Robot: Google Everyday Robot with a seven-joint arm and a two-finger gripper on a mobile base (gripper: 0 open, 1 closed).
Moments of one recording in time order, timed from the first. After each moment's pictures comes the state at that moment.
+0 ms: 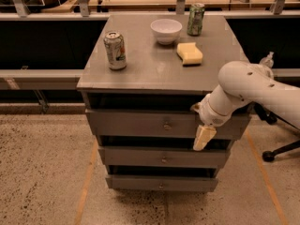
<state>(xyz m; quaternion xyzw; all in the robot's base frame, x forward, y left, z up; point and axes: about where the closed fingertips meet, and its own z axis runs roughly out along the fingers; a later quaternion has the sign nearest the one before) 0.574 -0.168 0.683 -0.68 0.71 0.05 0.17</state>
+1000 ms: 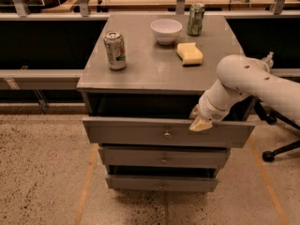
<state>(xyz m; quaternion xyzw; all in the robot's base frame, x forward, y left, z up) 0.582 -0.164 0.680 -0.69 0.71 0.08 0.15</state>
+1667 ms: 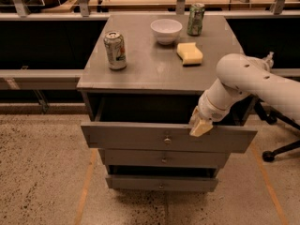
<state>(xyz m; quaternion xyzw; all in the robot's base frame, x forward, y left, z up) 0.582 -0.164 0.687 -0.69 0.71 0.08 0.15</state>
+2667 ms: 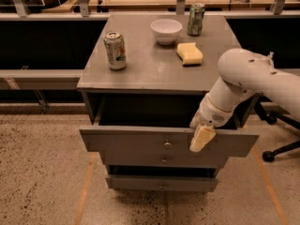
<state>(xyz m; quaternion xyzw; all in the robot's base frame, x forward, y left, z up) 0.527 -0.154 0.707 -0.63 0.76 0.14 0.09</state>
